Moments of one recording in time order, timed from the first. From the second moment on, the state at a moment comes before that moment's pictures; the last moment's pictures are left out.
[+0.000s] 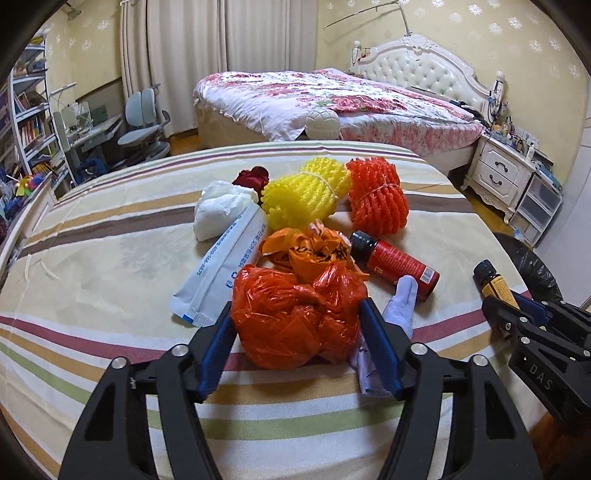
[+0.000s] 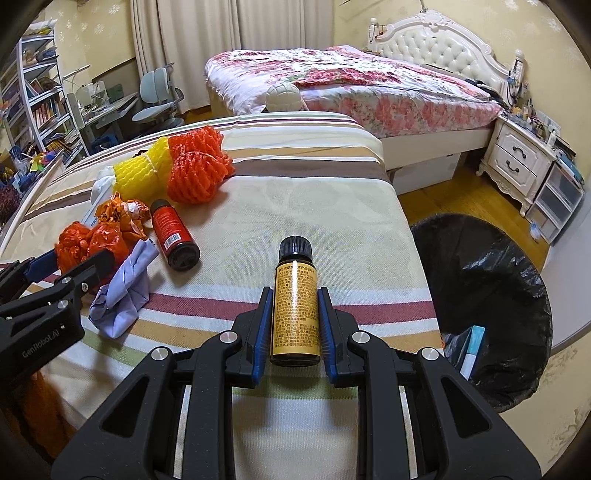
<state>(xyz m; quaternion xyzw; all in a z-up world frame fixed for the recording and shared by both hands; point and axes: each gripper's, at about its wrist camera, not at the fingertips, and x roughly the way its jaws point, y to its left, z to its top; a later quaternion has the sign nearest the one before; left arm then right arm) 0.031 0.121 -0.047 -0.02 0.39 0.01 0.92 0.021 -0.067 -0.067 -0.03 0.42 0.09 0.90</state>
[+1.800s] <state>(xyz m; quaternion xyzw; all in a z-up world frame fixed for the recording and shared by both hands) 0.046 -0.050 -0.017 0.03 0.32 -0.11 0.94 0.002 -0.228 -0.028 0.04 0.33 -0.06 0.94</state>
